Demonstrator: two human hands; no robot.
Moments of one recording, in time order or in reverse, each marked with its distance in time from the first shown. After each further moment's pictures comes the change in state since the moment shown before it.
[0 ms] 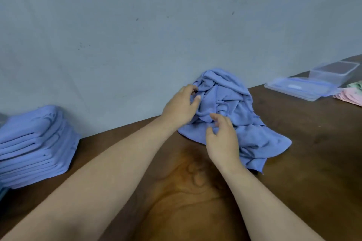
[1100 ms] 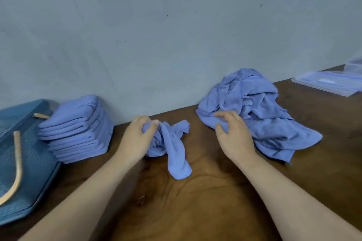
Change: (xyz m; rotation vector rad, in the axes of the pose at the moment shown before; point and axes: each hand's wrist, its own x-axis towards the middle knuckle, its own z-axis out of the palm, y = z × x) left_hand -0.181 -0.076 -0.114 -0.068 0.161 -0.323; right_hand -0.015 -0.004 0.018 -0.116 -0.124 -0.269
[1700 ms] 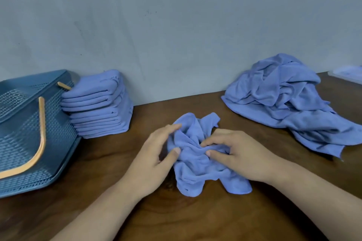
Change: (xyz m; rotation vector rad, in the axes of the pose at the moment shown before) left_hand -0.107 -0.045 -0.019 -0.135 -0.151 0.136; right_hand -0.054 -0.061 0.026 0.009 -0.668 -0.306
